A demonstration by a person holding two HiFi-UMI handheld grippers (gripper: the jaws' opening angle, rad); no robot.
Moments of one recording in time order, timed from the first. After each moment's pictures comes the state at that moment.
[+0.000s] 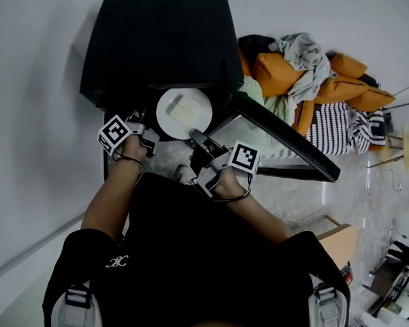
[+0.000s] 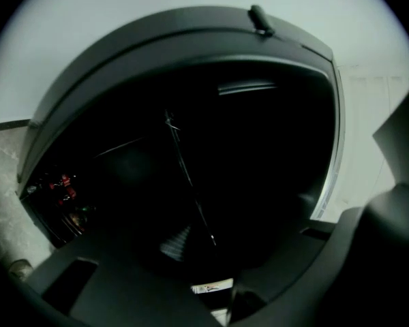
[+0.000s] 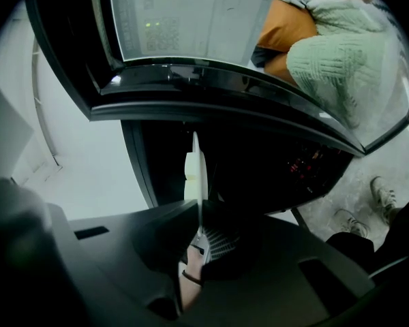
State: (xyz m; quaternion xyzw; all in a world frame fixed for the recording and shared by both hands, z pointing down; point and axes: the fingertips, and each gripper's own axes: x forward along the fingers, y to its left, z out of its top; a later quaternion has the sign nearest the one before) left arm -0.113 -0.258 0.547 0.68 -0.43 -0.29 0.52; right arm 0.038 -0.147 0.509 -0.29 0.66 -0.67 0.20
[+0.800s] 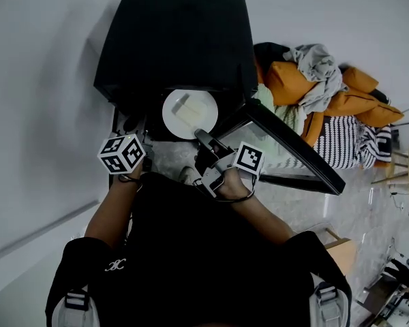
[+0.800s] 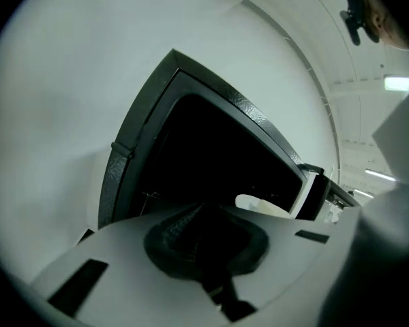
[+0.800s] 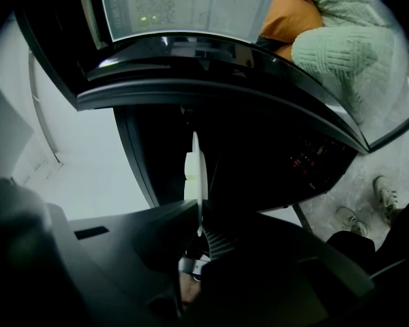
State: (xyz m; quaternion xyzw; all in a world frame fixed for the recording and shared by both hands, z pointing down) left arm -0.134 -0.207 0.511 0.77 -0.57 -0.04 0.27; right arm 0.028 -0.155 0.516 -0.27 0.66 -0.67 0.18
